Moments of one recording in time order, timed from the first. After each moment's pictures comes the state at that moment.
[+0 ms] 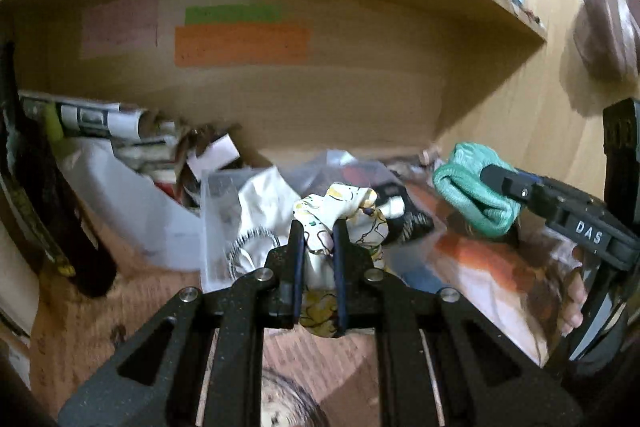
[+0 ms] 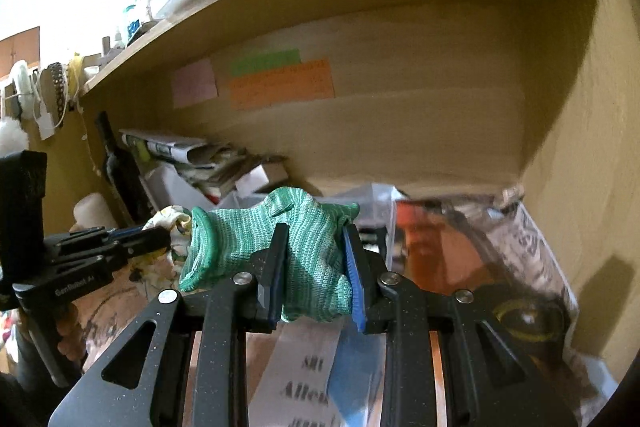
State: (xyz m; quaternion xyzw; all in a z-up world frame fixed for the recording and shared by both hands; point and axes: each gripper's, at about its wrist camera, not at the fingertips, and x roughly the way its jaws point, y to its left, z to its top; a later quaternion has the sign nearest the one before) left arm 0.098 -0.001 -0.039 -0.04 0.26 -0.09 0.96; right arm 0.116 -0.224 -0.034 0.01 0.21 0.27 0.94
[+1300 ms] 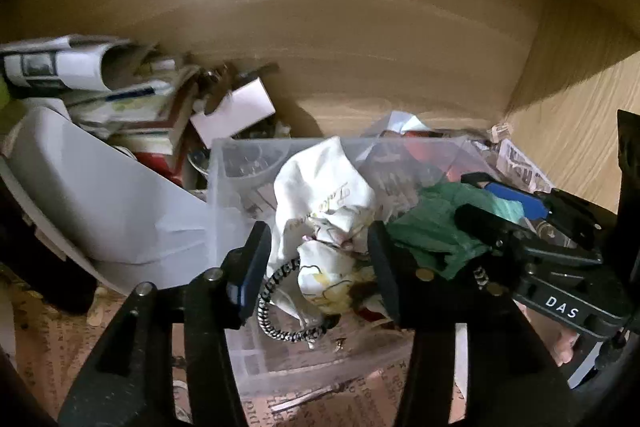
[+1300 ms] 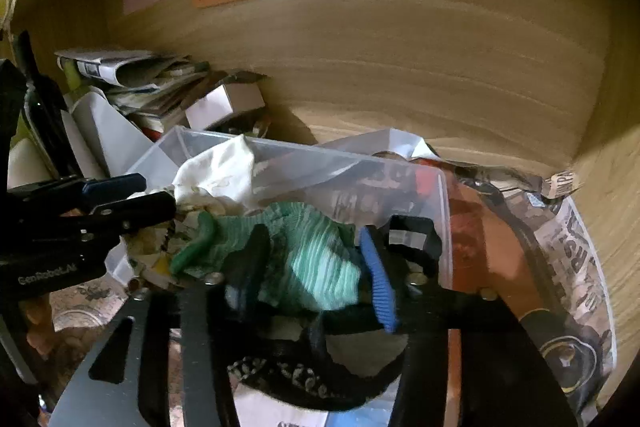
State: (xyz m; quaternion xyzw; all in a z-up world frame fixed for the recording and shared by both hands) left arm 0.204 0.025 -0.092 -0.05 0.36 -0.05 0.93; right arm 0.211 -0.150 -0.091 -0.06 0.33 0.23 0.91
